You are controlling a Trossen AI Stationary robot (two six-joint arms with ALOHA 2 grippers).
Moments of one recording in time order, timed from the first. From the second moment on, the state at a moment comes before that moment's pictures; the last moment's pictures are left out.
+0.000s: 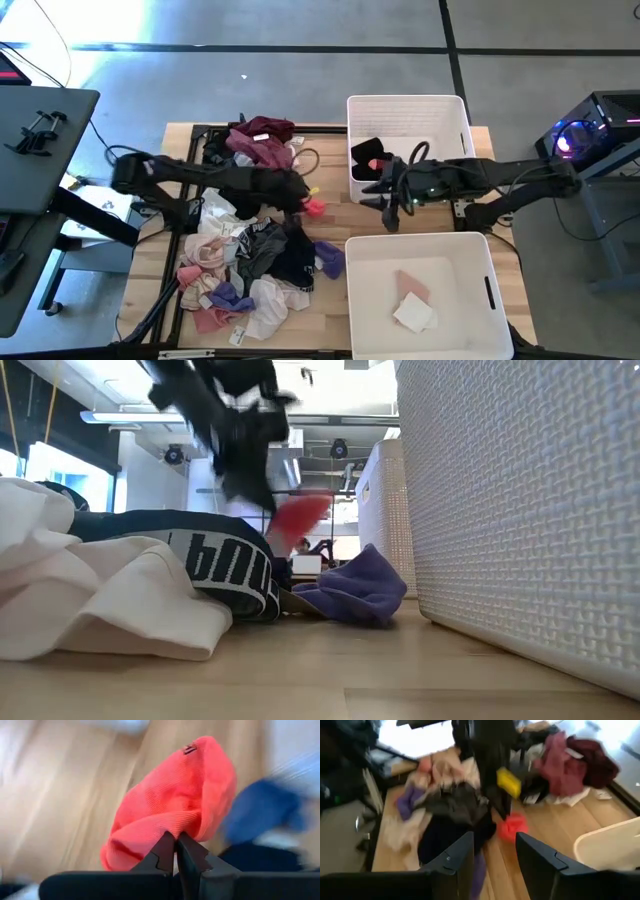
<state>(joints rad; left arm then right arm) 0.09 1.52 0.96 -0.33 0.03 -0.18 0.14 1.21 1.26 -0.61 0.20 0.32</state>
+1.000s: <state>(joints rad) 0.04 1.36 0.96 0.03 0.09 -0.23 0.14 1.53 1.26 -0.31 0.26 0.00</state>
